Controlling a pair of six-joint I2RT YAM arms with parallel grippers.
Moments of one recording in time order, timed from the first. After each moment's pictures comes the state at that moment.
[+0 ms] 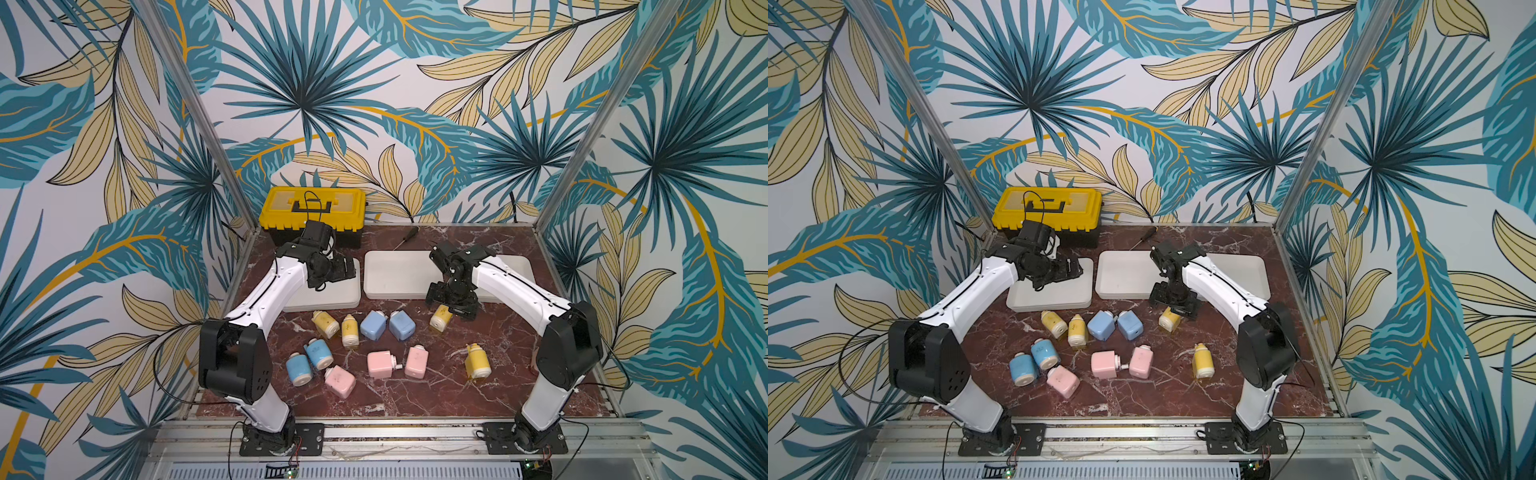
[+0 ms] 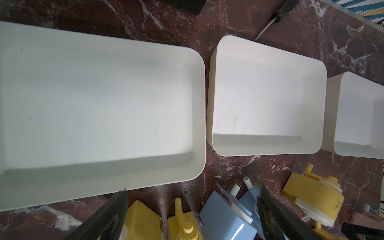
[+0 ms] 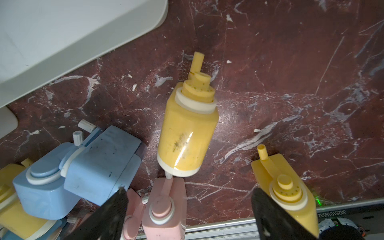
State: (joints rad) left arm -0.22 1.64 1.42 -0.81 0.16 -0.43; right arm 0.50 1.80 1.55 -1.25 -0.02 0.90
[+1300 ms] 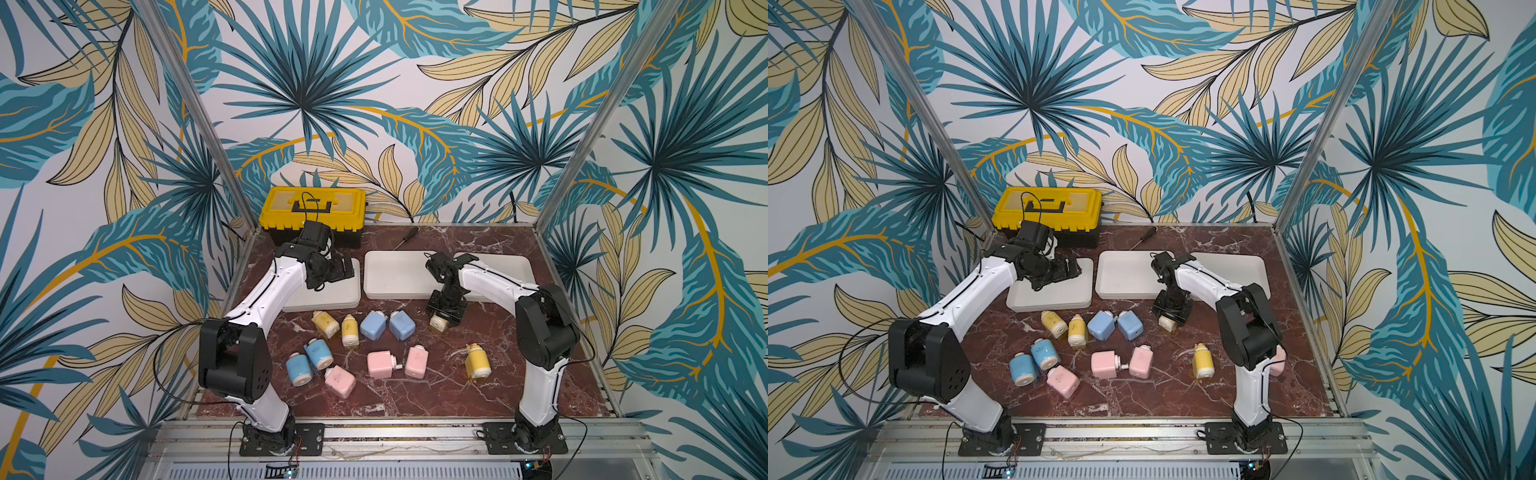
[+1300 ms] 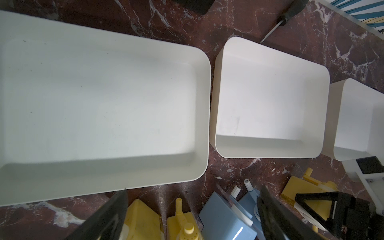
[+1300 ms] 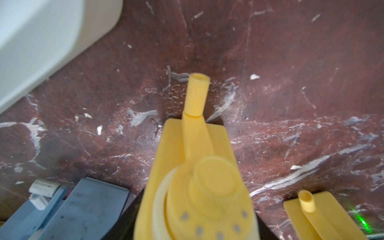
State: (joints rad) left arm -0.20 1.64 1.41 -0.81 0.16 -0.46; right arm 0.46 1.95 1.47 -1.09 -0.10 0.94
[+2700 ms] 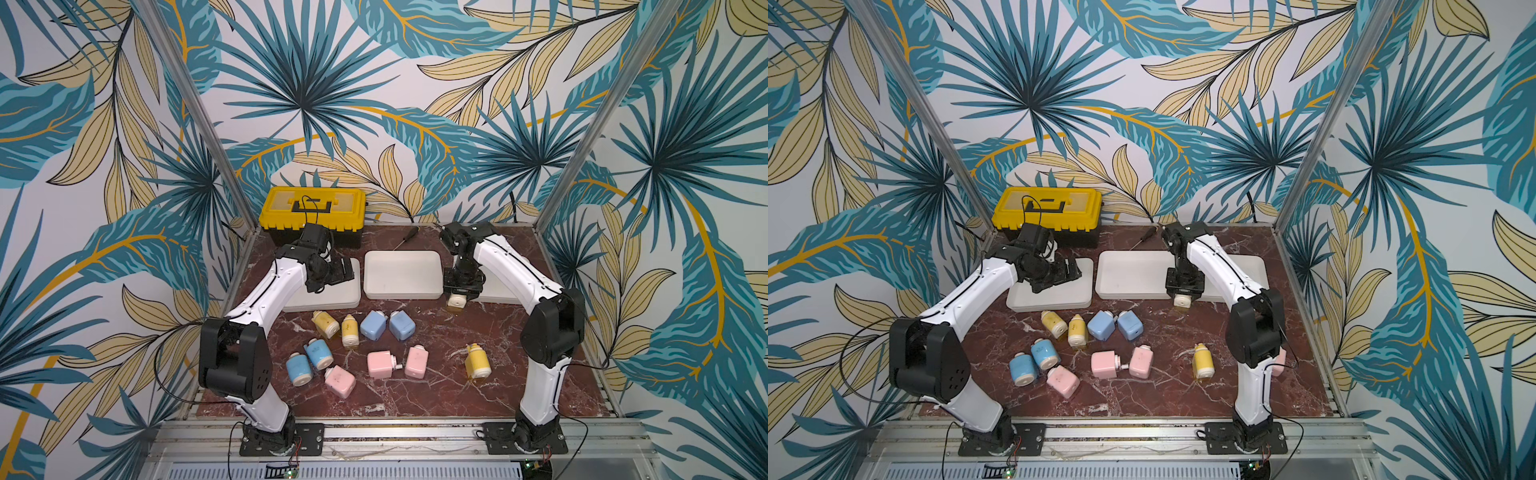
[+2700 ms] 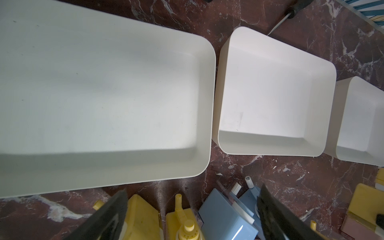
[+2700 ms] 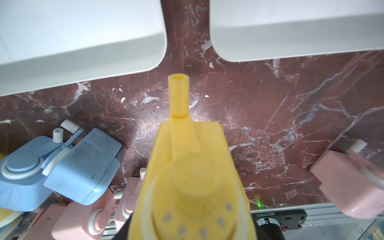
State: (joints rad) left arm -0.20 1.64 1.39 -0.82 0.18 -0.48; right arm 0.36 1.95 1.88 -1.50 0.02 0.54
